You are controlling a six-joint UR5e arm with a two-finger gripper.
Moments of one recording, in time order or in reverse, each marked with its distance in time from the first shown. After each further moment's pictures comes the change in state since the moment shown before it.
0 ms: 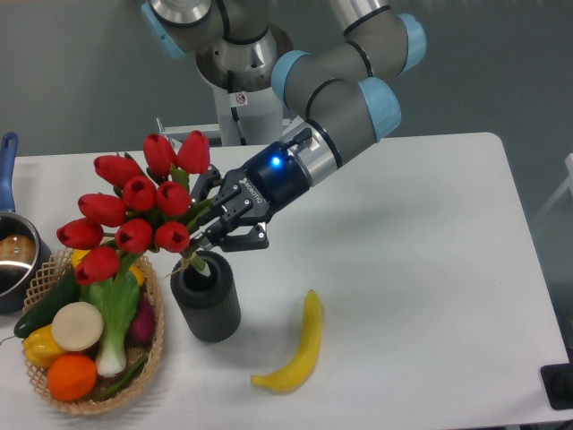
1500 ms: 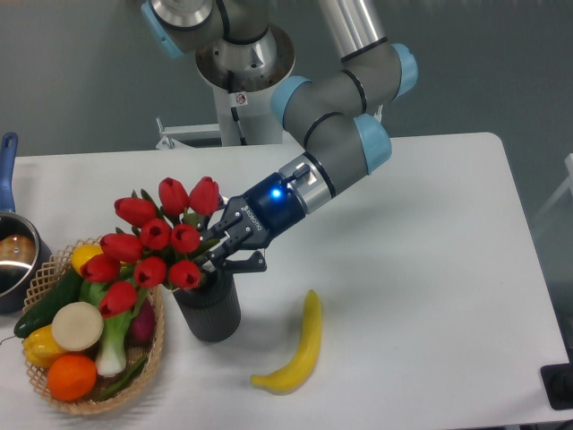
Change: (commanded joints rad) arm -0.003 -0.077 -0.072 0.002 0.002 0.089
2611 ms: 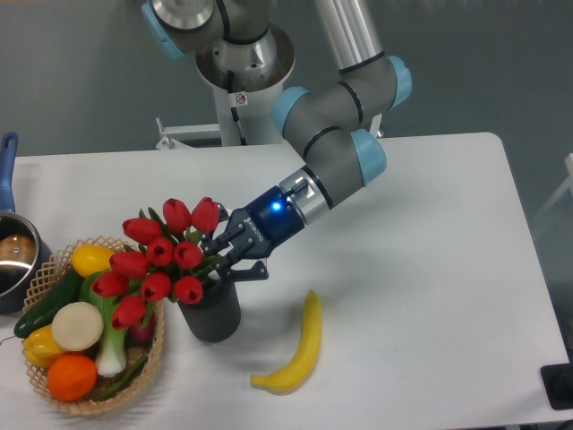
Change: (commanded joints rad) arm 0.014 -0.029 -0.044 0.000 0.032 0.071
